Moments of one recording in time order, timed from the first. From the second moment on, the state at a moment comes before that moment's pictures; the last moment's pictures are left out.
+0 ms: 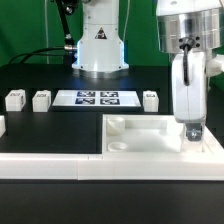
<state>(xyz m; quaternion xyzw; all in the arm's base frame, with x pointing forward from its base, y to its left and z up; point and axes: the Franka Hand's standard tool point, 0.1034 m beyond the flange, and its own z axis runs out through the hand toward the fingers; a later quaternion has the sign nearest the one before) 0.629 0.118 0.061 -0.57 0.82 0.05 0.07</state>
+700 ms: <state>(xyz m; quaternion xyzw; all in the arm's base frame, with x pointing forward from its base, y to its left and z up) 0.628 0.119 0.060 -0.58 0.81 0.05 0.07</state>
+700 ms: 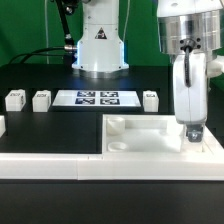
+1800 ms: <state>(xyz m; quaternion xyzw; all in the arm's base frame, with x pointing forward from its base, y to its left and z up) 0.583 0.137 0.111 -0.92 0.38 -0.01 0.09</state>
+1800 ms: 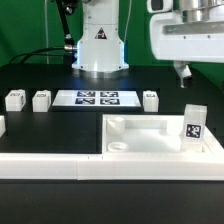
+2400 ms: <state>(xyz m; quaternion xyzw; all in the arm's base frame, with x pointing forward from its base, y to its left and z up) 0.574 0.133 0.106 -0.99 0.09 -0.03 0.07</state>
